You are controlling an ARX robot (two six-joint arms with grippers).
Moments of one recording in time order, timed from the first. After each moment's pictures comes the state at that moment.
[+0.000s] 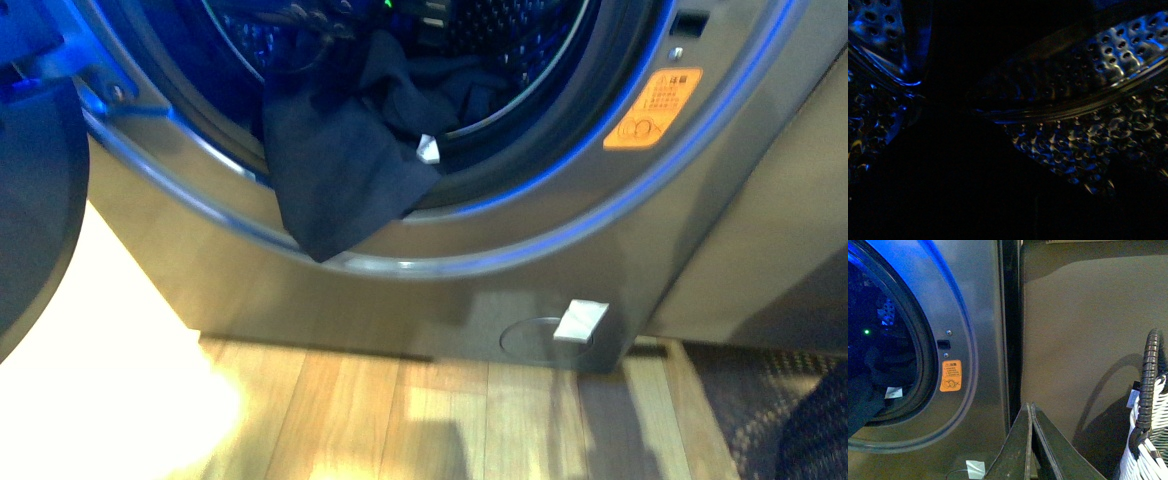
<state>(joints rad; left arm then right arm) -0.29 2.50 1.94 0.33 -0.21 0.10 0.00 0.00 0.01 0.00 0.00 0.00</state>
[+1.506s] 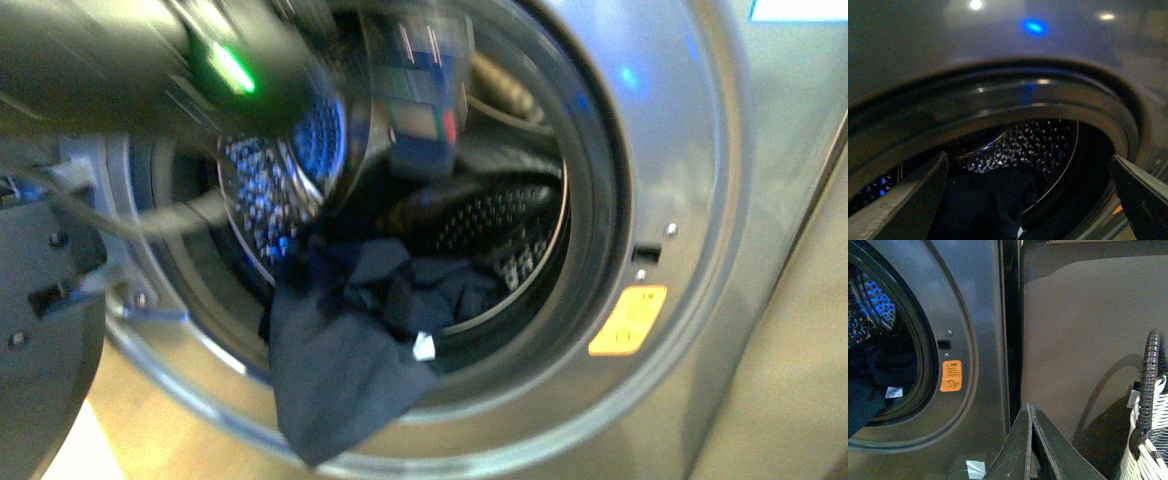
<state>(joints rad) -0.42 1.35 0.87 0.50 0.01 0.16 0.00 0.00 0.01 0.00 0.00 0.00</state>
